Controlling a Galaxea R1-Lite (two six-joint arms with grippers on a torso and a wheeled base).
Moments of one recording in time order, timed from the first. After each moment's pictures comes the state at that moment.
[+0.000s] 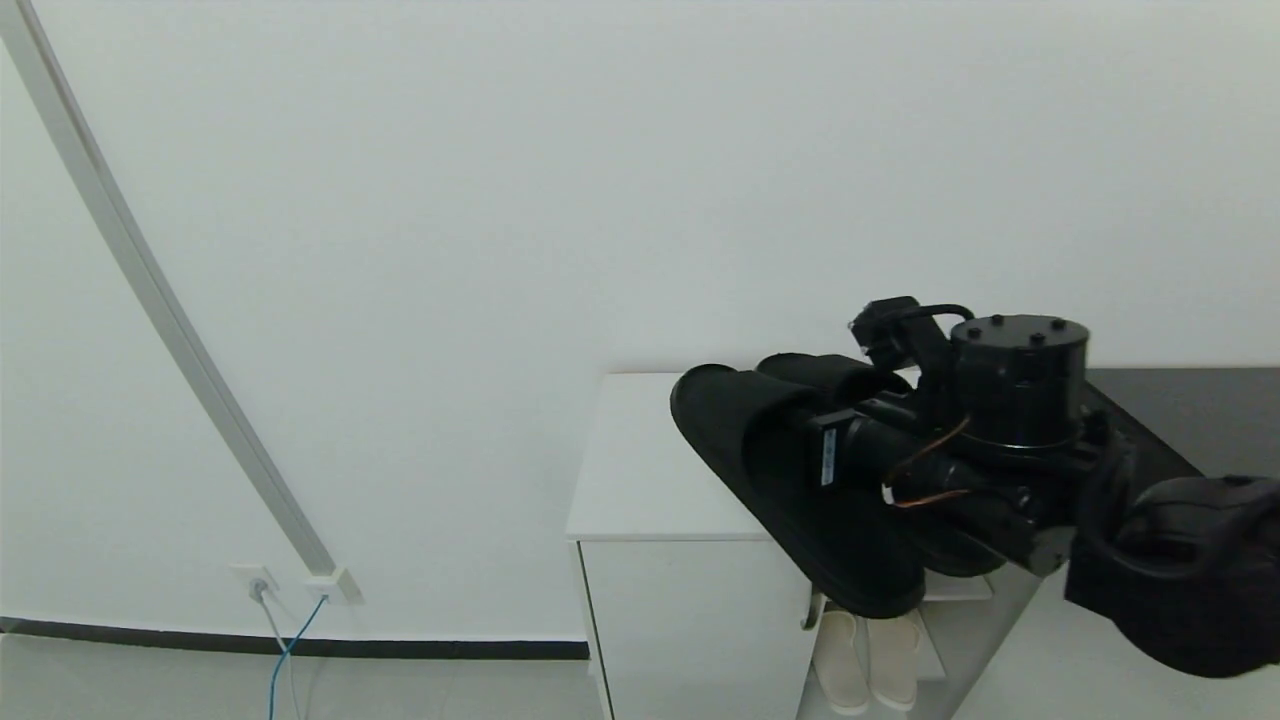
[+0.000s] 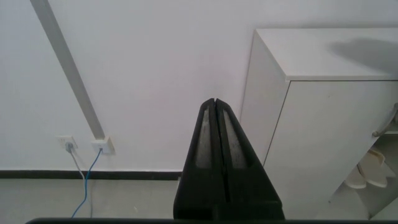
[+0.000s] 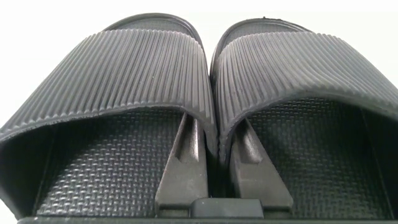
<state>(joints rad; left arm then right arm) 0.00 0.00 0.00 0.00 0.05 0.01 0.70 1.74 -0.87 -0.71 -0.20 0.12</state>
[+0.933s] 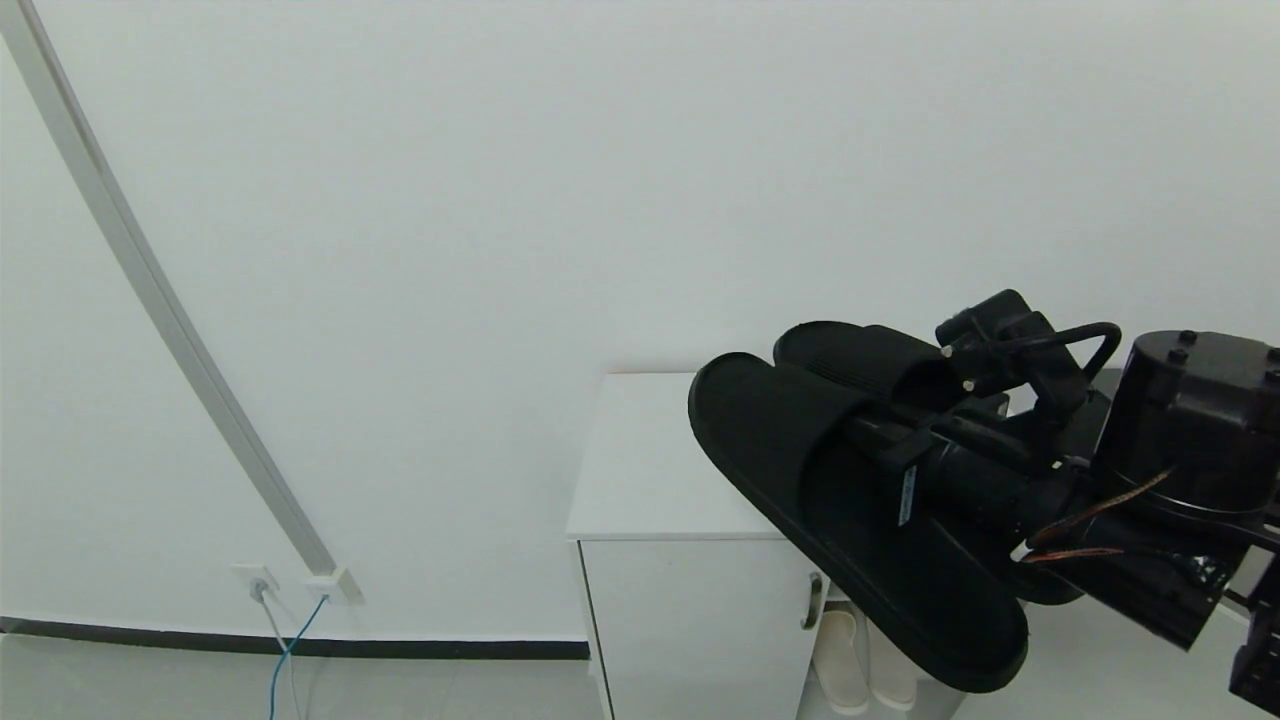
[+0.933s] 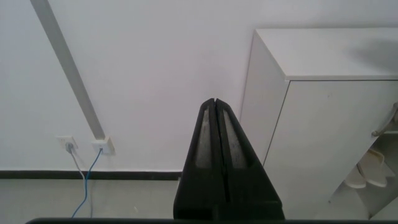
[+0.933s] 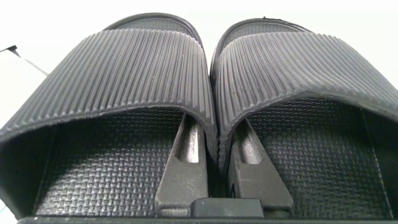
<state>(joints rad) 0.00 0.00 0.00 0.00 0.05 0.01 0.73 1.57 -0.66 -0.89 -0.14 -0.08</state>
